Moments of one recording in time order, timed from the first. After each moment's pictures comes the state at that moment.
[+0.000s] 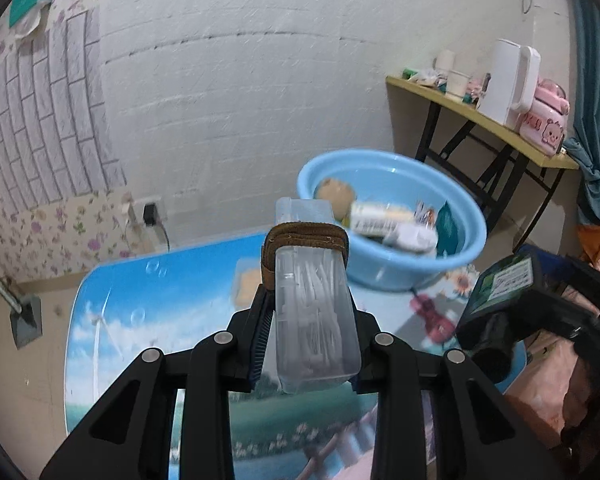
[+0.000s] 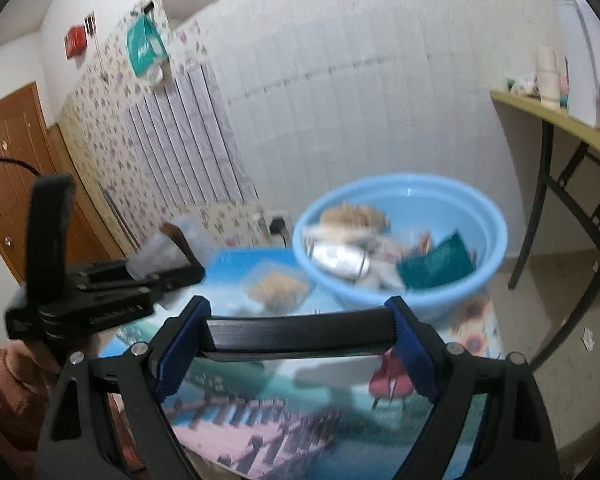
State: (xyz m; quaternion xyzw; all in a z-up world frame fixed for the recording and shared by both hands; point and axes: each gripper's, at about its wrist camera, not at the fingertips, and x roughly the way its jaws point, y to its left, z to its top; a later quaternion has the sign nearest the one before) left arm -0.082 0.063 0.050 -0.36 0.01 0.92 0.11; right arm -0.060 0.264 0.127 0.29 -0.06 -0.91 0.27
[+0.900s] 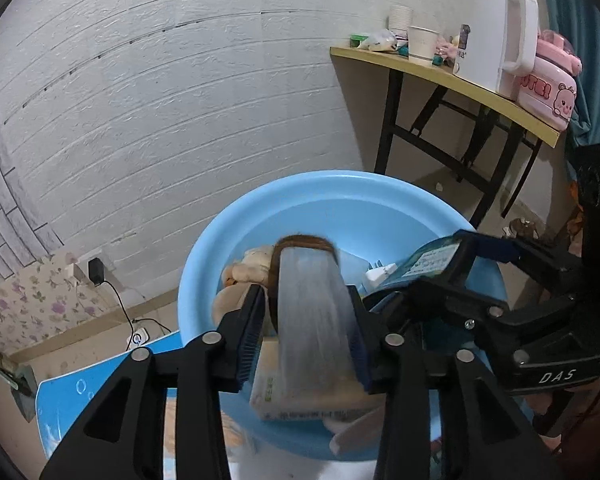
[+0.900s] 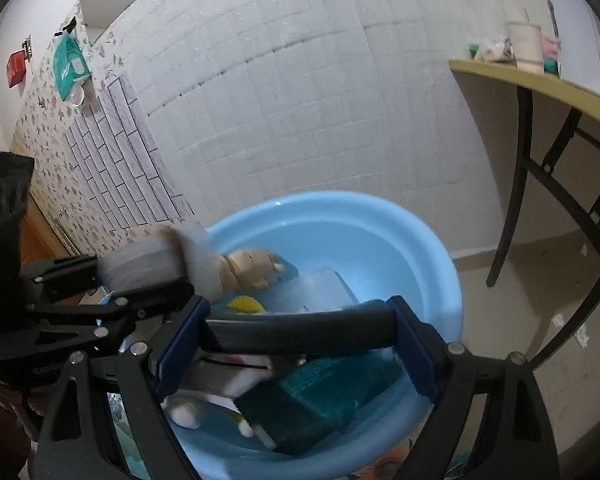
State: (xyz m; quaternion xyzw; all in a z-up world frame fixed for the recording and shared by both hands) left arm -0.219 0.172 0.033 -0.39 0.09 0.90 0.18; right arm -0.224 0.320 0.075 0.34 -0.09 -0.91 0.21
